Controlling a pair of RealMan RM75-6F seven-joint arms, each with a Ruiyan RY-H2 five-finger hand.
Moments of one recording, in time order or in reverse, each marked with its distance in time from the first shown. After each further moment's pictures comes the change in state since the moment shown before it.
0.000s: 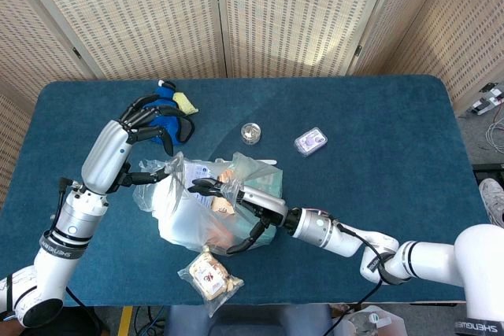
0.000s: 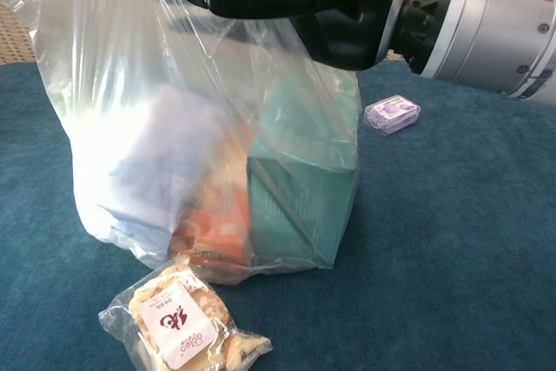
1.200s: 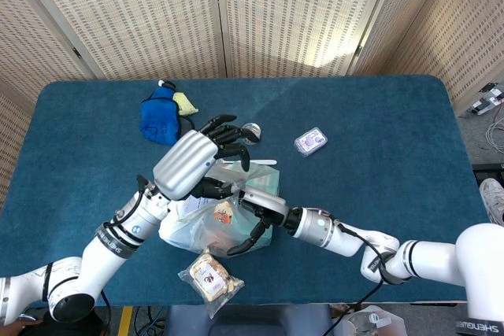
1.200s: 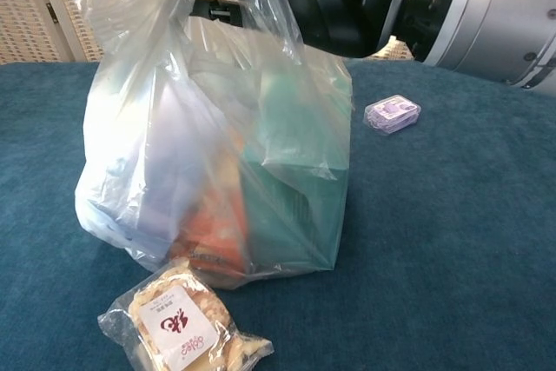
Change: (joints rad) left arm -0.258 -0.054 -0.037 -0.097 -0.276 -0.233 0.320; right arm 0.007 0.009 0.000 -0.009 -0.006 0.031 0.015
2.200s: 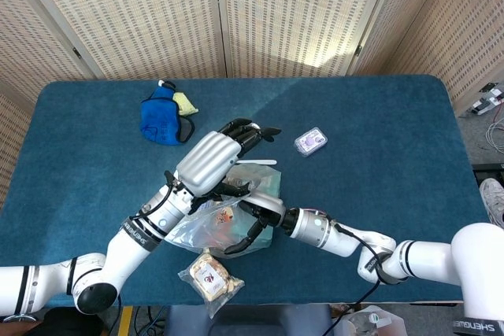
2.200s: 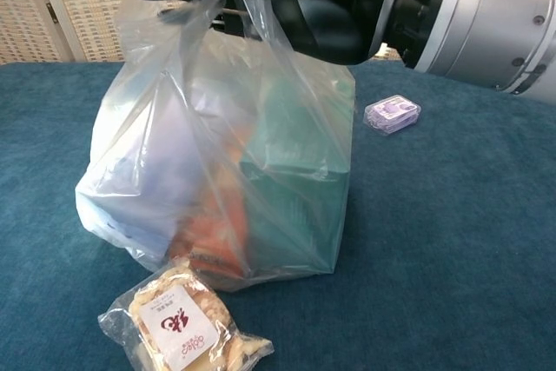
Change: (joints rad) left arm -0.124 -0.073 0.022 0.045 -0.193 -0.019 0.137; right arm 0.009 -0.016 -0.001 0.005 0.018 -0.018 0.029
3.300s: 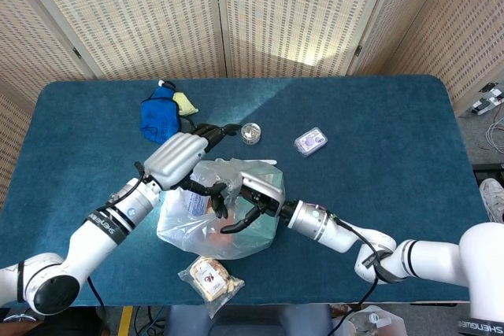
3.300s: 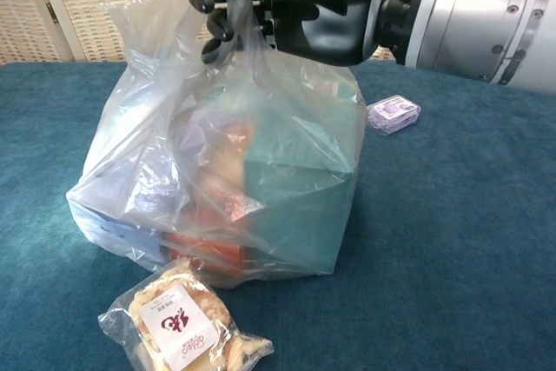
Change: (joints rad) left arm 0.003 0.301 0.026 -0.072 -0.243 -0.230 -0.068; right arm -0.001 0.031 0.053 -0.053 0.129 -0.160 0.009
